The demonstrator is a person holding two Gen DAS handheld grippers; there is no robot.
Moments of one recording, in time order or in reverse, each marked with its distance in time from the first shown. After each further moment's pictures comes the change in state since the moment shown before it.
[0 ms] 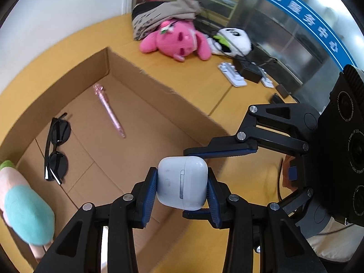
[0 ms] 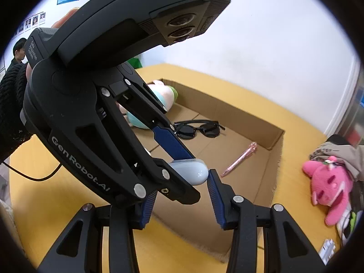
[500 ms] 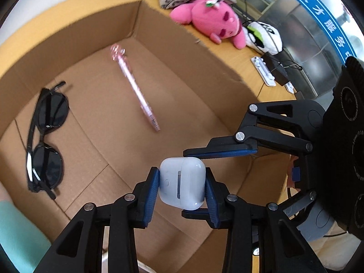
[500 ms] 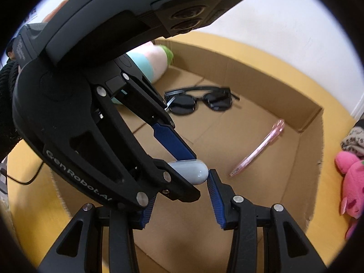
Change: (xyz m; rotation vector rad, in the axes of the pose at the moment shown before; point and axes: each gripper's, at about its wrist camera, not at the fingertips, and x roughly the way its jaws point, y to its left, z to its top) left arm 0.074 0.089 0.010 -0.132 0.126 -0.097; right arm 0.120 -0.042 0.007 0.045 0.239 0.115
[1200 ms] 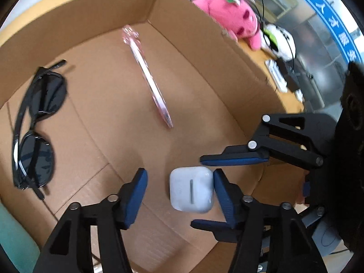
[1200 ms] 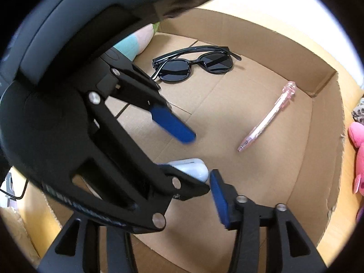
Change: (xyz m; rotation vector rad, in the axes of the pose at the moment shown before) left arm 0.004 0.011 -0.001 -0.083 -0.029 0.004; right arm 0.020 -0.001 -0.005 0.104 0.170 0.016
